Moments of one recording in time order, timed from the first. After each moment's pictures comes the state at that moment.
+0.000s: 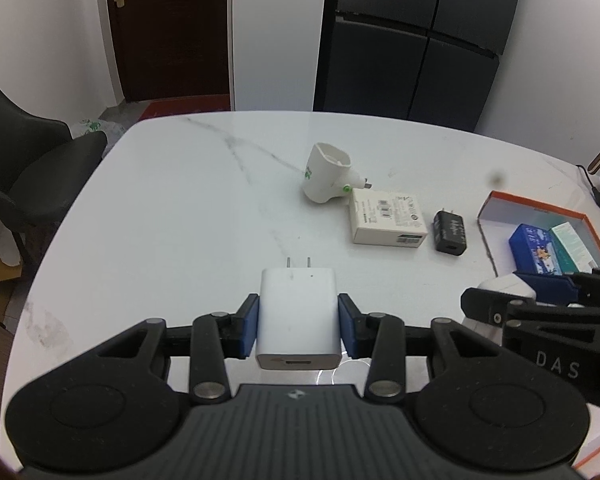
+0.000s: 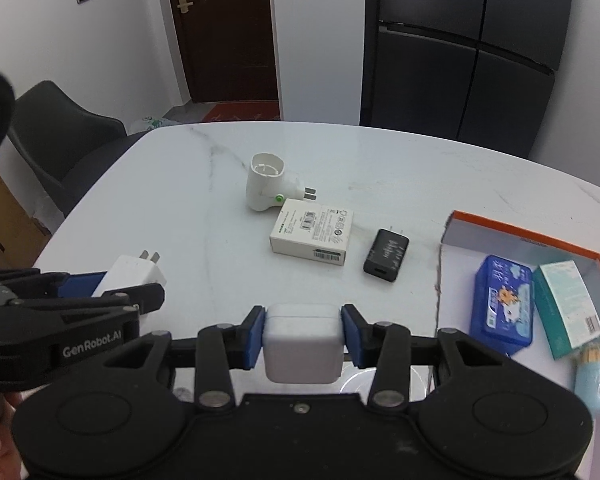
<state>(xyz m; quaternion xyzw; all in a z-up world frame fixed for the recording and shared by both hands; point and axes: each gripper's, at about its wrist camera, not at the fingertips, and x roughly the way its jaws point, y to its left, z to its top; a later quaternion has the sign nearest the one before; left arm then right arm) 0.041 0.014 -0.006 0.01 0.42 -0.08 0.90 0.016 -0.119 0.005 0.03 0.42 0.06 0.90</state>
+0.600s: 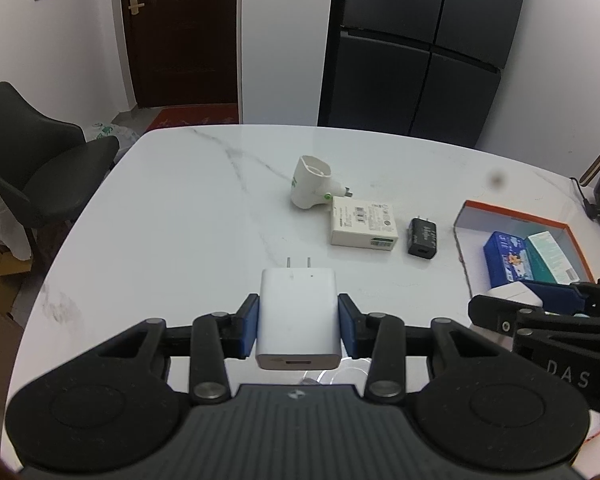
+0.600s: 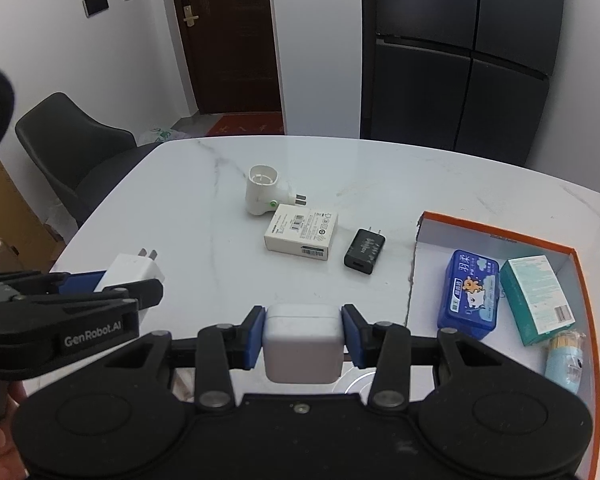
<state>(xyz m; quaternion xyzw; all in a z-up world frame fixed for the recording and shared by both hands) 0.008 -0.008 0.016 0.00 0.41 -0.06 0.91 -0.024 -0.147 0.033 0.03 0.41 0.07 0.91</state>
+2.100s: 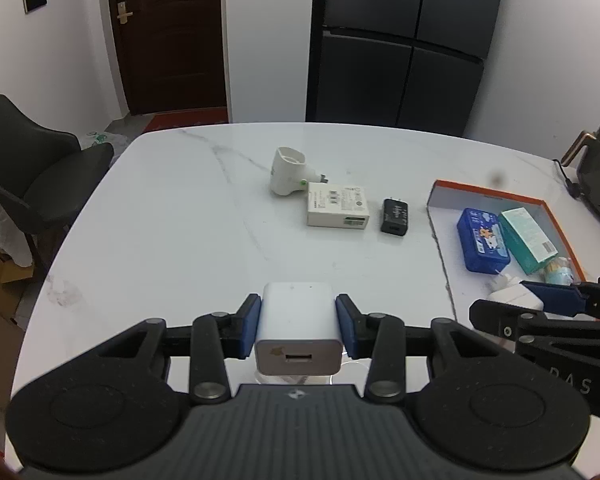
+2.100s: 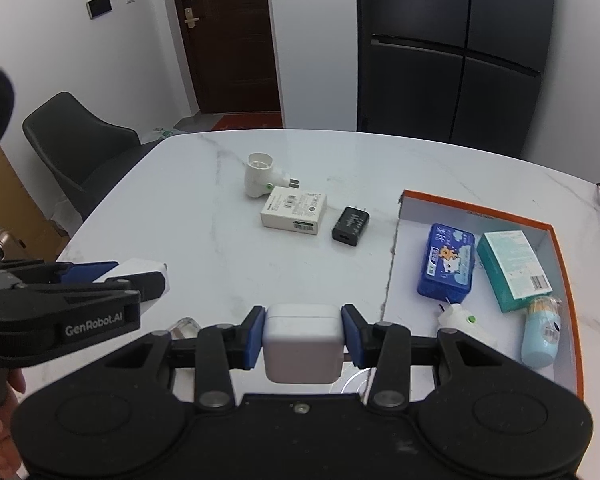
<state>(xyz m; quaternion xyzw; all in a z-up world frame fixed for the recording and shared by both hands) -0.028 -0.025 0.024 0.02 0.41 -0.08 0.91 -0.068 -0.165 0.037 0.04 0.41 0.07 0.91</state>
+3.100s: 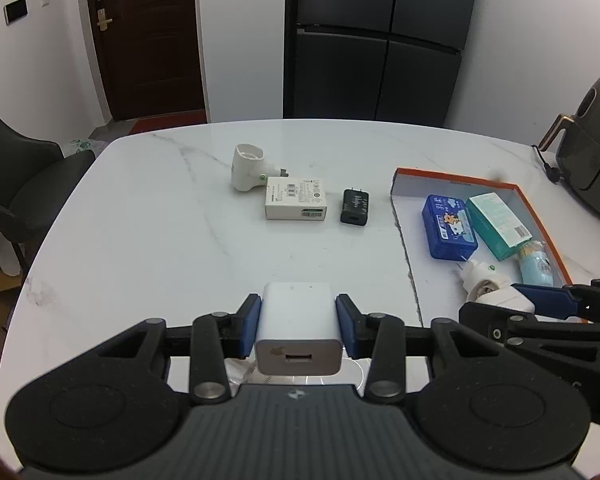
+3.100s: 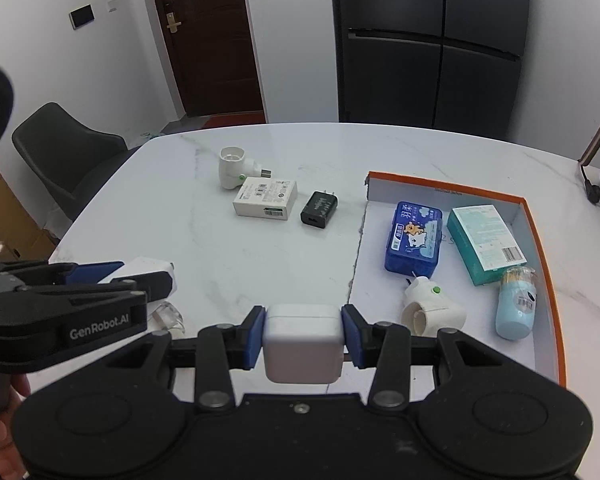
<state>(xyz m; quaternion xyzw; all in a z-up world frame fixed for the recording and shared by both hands) -0.044 -0.062 0.023 0.03 0.41 -0.10 0.91 -0.091 -0.199 0.034 0.06 0.41 0.05 0.91</state>
